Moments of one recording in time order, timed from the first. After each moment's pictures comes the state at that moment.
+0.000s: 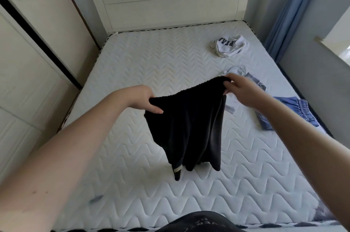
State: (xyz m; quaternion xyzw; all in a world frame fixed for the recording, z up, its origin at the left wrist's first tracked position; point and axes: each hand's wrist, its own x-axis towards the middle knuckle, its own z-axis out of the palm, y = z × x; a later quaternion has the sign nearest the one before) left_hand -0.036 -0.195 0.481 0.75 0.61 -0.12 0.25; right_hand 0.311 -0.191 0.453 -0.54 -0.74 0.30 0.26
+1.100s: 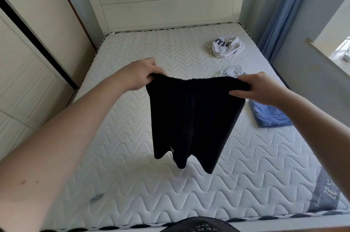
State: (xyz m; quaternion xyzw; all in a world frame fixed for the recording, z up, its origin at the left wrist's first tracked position) left_hand -0.050 -0.199 0.524 0.85 0.50 0.10 0.11; right_hand 0.341 -0.218 0.477 -0.51 -0.83 0.11 0.19
